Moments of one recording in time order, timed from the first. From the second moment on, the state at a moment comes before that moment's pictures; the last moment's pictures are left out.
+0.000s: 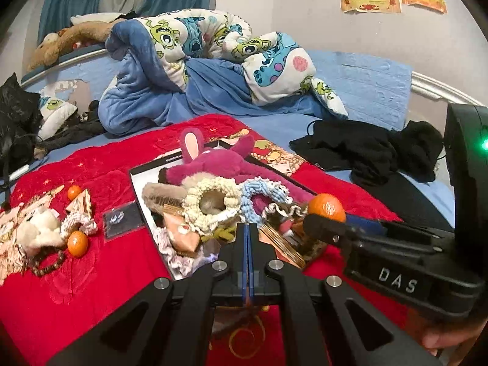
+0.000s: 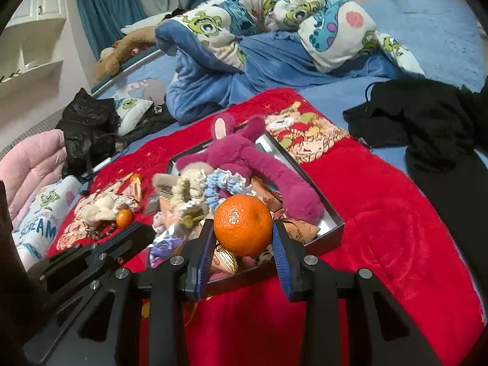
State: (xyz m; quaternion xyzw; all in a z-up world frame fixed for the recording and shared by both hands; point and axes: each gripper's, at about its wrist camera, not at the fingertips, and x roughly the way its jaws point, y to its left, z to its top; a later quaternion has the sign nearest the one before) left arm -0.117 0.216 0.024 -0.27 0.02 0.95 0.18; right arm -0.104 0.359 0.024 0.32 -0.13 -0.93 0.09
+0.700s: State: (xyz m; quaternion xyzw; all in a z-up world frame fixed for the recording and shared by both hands) left arm -0.136 0.214 0.003 -0.31 0.01 0.93 0.18; right arm -0.136 0.351 -0.007 0.35 -0.14 -0.92 0.08
